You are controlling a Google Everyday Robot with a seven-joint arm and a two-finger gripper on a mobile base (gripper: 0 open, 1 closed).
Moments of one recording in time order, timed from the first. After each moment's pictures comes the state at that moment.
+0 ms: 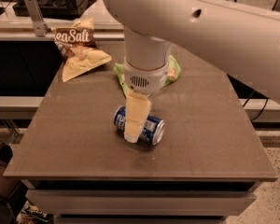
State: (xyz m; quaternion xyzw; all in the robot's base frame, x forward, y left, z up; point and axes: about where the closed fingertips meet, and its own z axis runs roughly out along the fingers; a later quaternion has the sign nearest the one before) arm 0.473 -0.019 0.882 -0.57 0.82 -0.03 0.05
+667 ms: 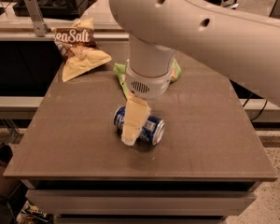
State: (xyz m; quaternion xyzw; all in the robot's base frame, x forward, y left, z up) arm 0.470 -0.019 0.873 -0.53 0.85 -0.02 0.07
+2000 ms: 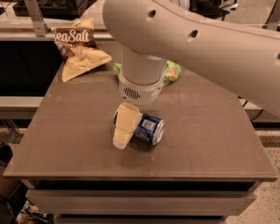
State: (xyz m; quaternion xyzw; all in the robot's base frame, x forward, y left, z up) arm 0.471 -0.003 0.855 -0.52 0.85 -0.01 0.07
